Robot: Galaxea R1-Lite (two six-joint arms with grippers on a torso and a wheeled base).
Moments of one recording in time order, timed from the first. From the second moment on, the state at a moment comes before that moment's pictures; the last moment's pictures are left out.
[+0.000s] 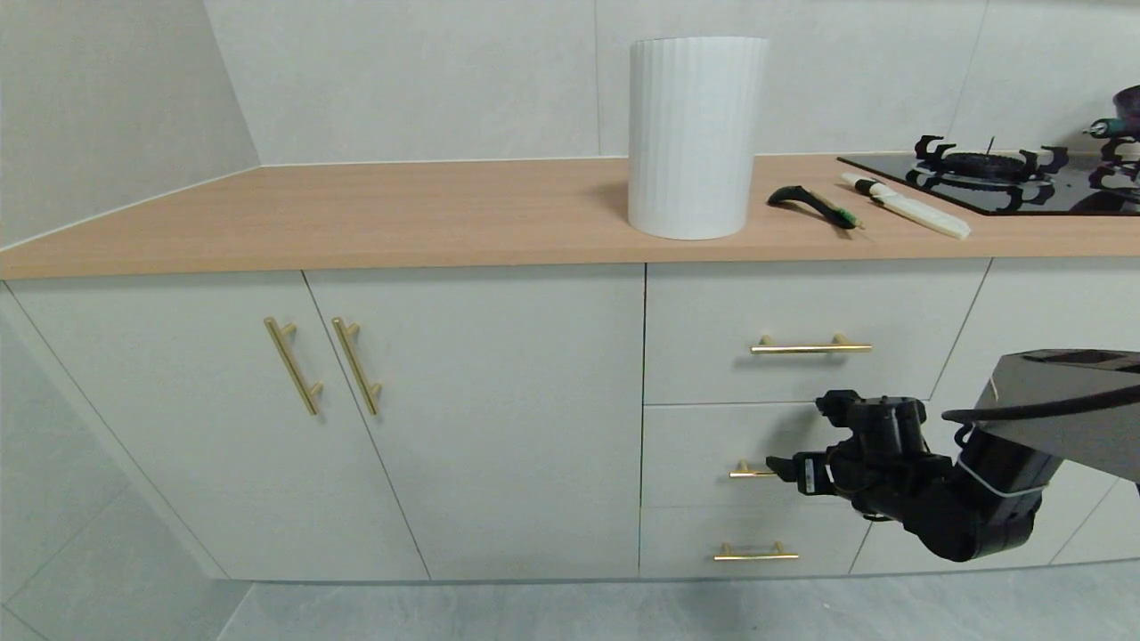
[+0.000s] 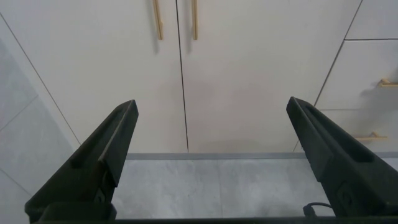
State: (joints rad) left arm 0.00 0.00 0.00 0.00 0.01 0.00; right arm 0.20 2.35 -0.81 -0.98 -0.02 0.10
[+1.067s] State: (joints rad) left arm 0.00 0.00 0.00 0.00 0.01 0.00; right arm 0.22 2.45 -0.90 -0.91 -0.13 0.10
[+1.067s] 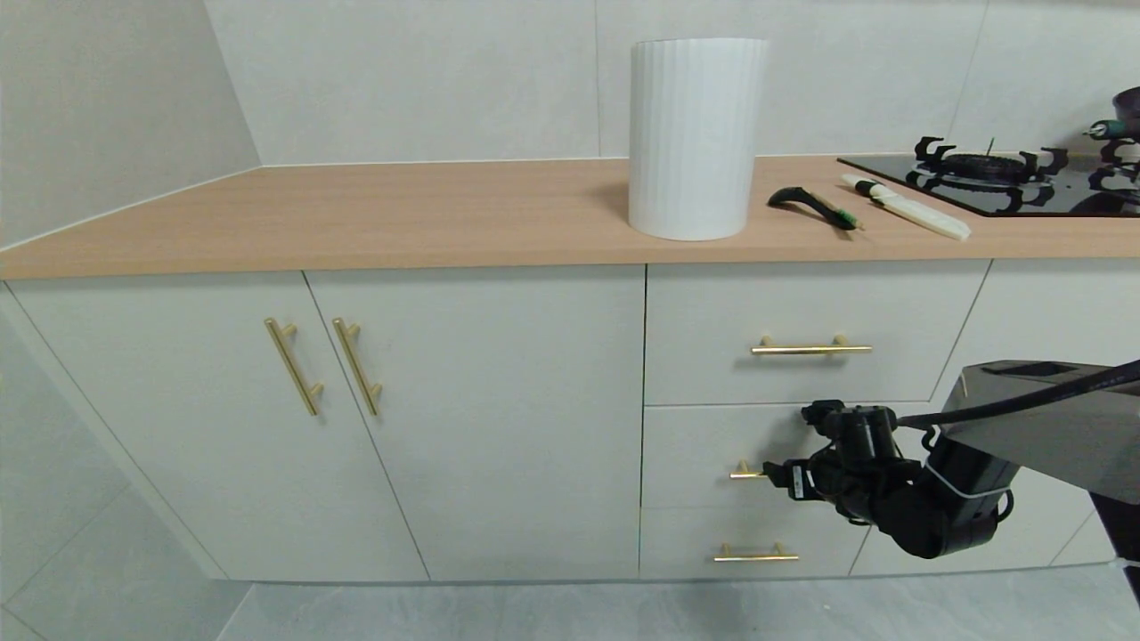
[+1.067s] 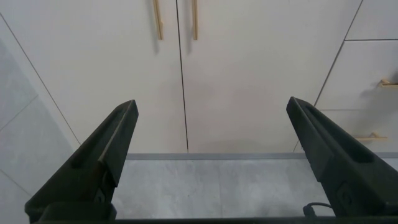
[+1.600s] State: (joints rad) left arm 0.00 0.00 0.00 0.00 0.01 0.00; right arm 0.22 2.46 -0.90 -0.88 -0.13 0.10
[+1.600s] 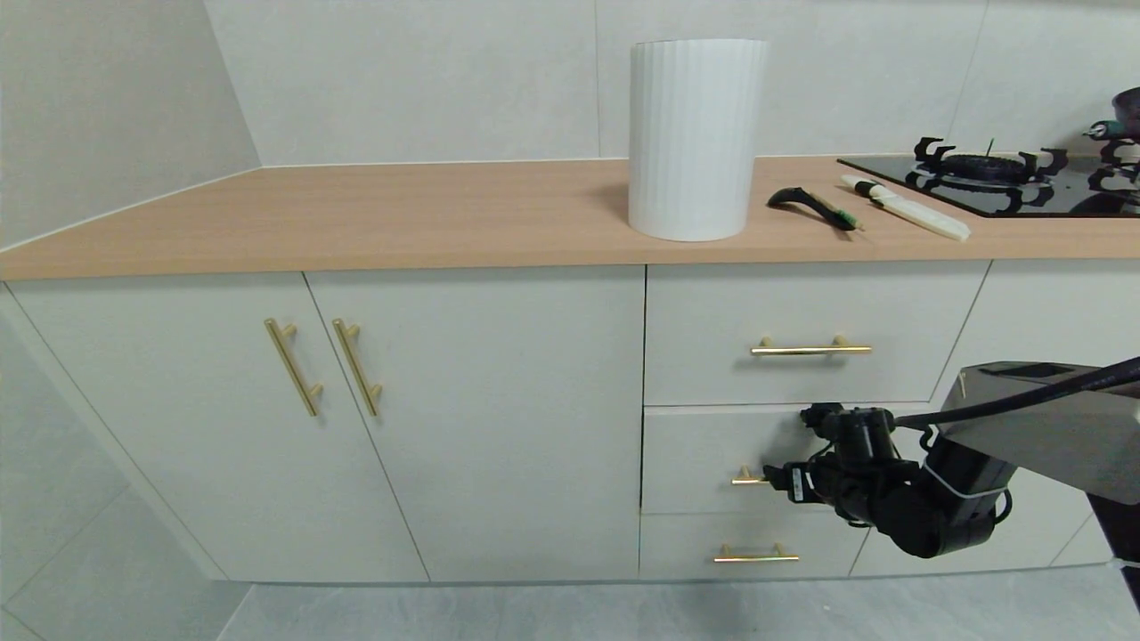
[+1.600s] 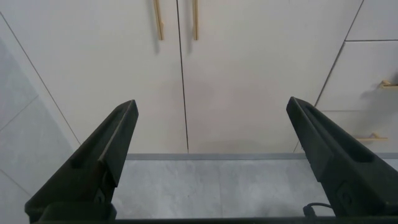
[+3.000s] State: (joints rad) left arm 0.00 0.00 0.00 0.00 0.01 0.00; right arm 0.38 1.70 -0.77 -0.27 -0.14 0.11
